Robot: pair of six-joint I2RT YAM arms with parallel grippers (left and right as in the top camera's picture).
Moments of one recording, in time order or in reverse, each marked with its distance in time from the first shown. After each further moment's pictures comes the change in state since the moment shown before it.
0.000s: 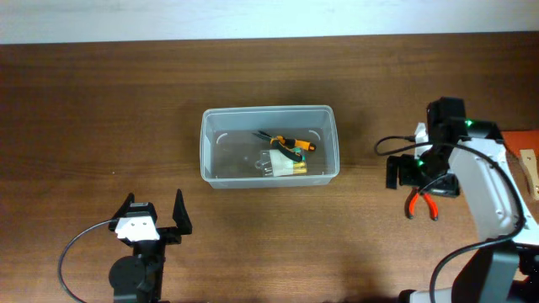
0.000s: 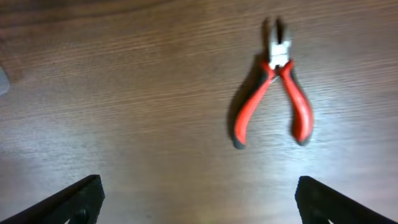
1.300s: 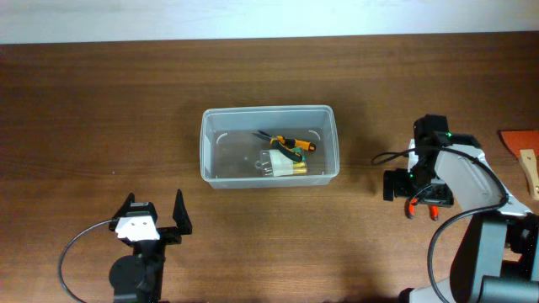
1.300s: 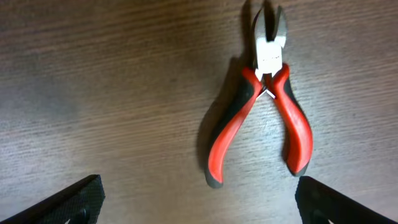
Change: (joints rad) left arm 0.000 0.002 0.000 0.000 0.000 0.000; right arm 0.000 0.090 -0.143 0.182 0.132 -0.004
